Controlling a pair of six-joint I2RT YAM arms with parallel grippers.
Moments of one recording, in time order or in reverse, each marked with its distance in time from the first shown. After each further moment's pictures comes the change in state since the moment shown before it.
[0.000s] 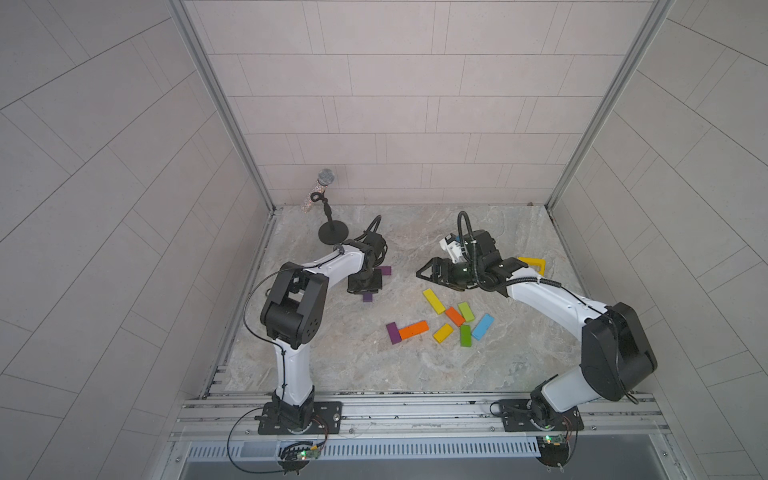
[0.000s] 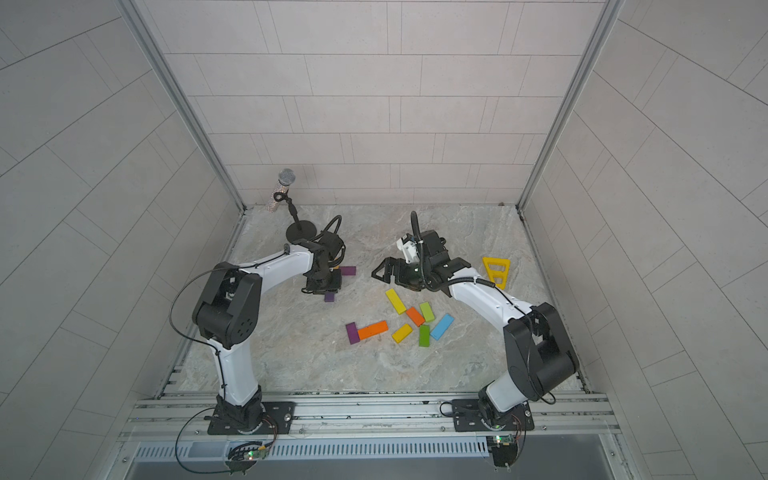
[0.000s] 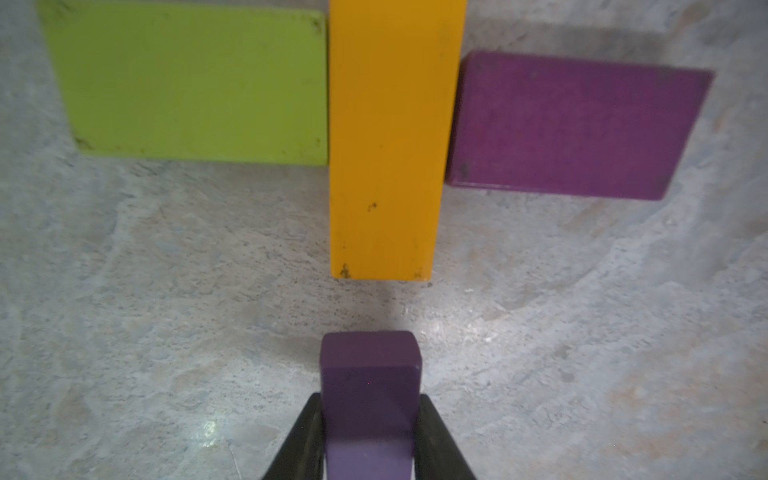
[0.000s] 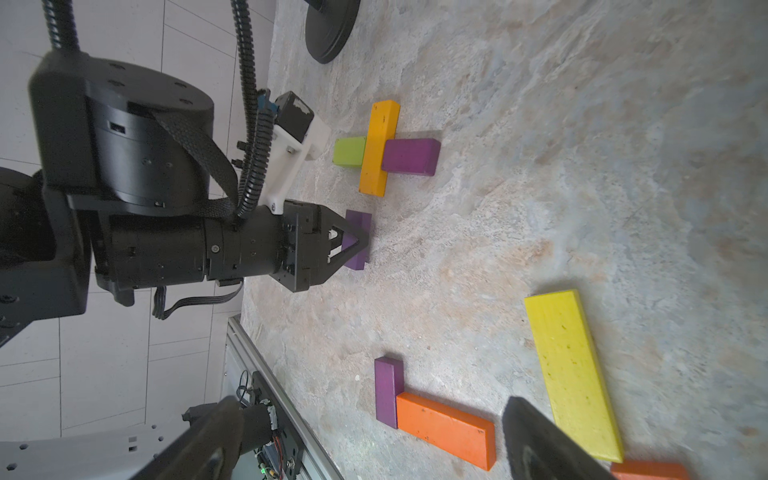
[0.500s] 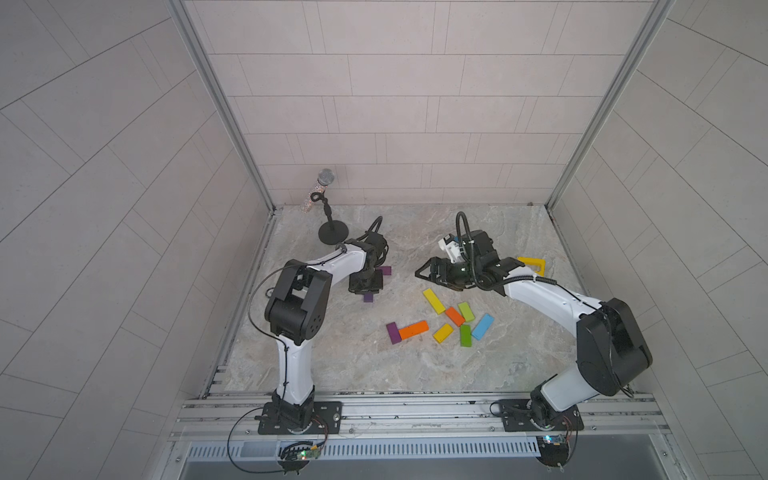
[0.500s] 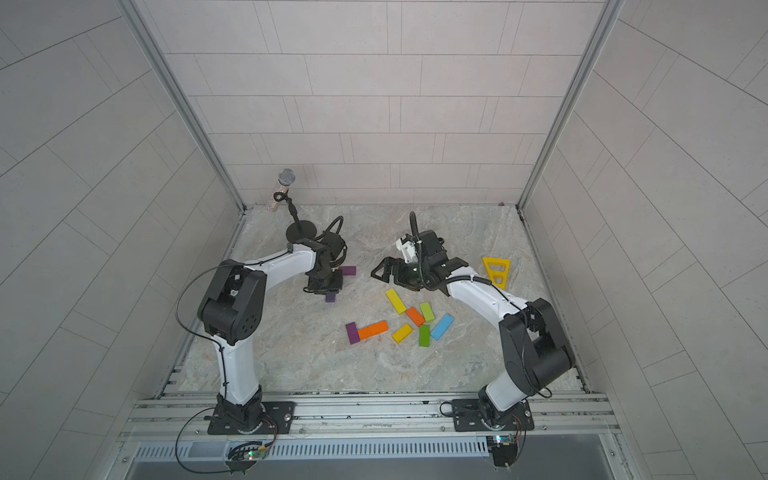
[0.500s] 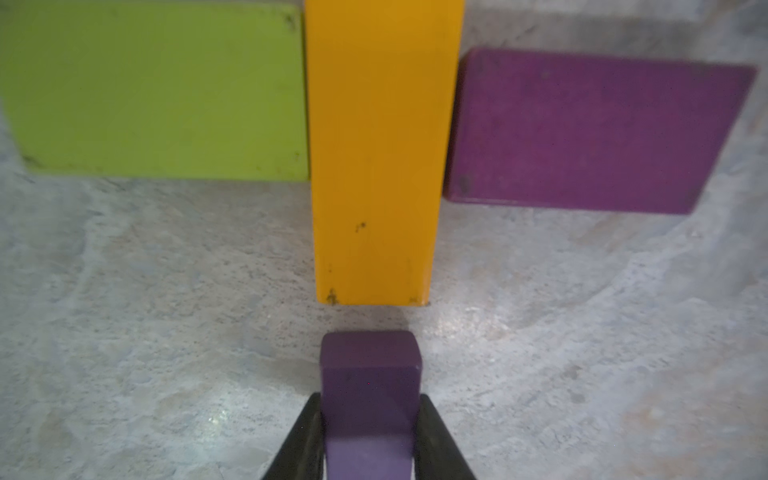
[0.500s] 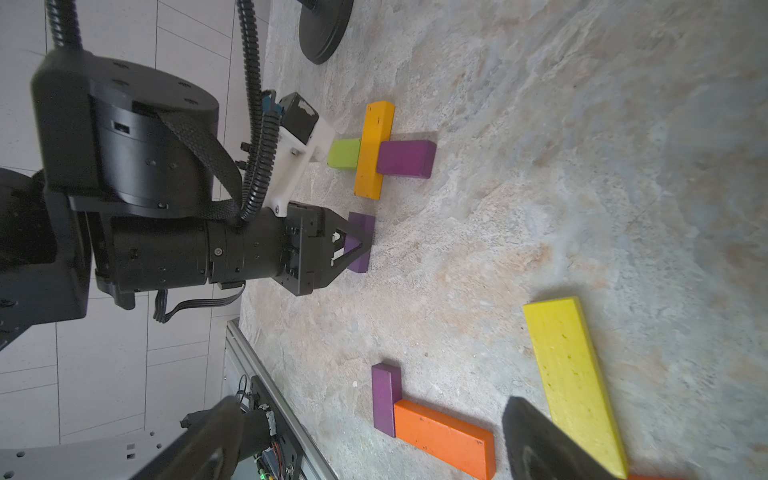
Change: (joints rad) left arm 0.005 0.038 0.028 -0.005 0.003 0.010; right arm 0.000 0.022 0.002 0.016 0.000 0.006
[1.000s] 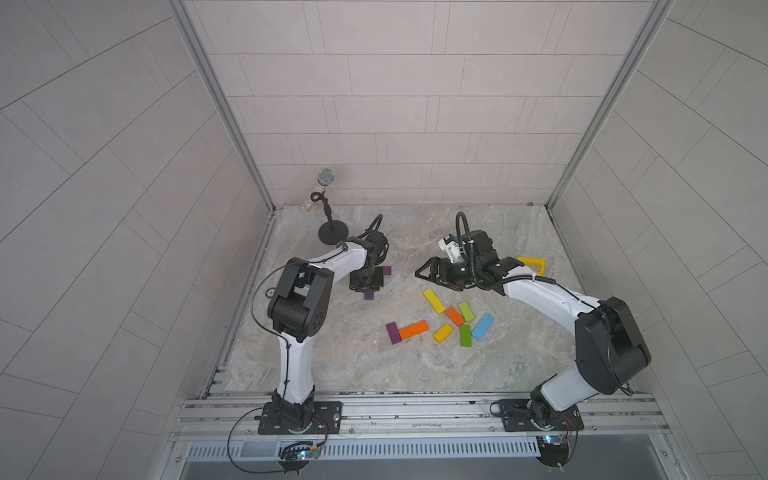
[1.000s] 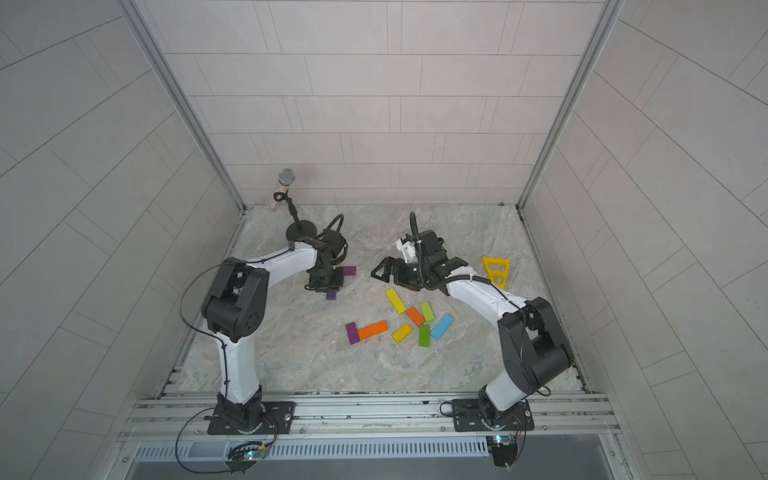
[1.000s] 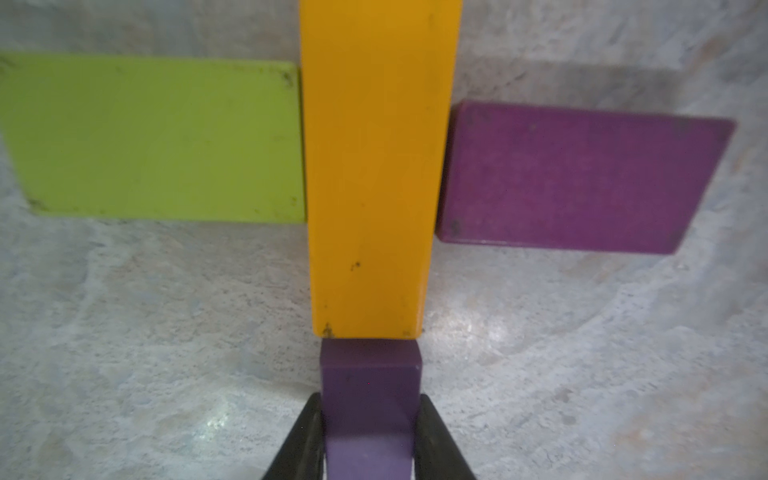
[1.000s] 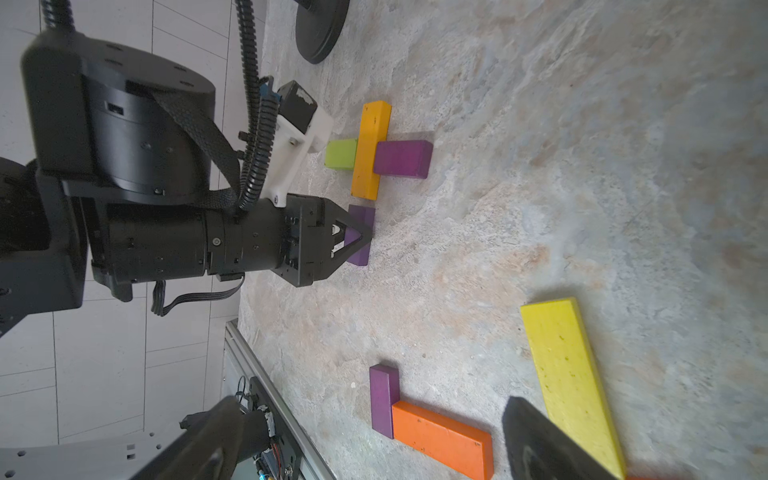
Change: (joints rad) left arm 0.007 0.030 0.034 -0.007 0.000 0.001; right arm -0.004 0.010 0.002 0.000 0.000 0.000
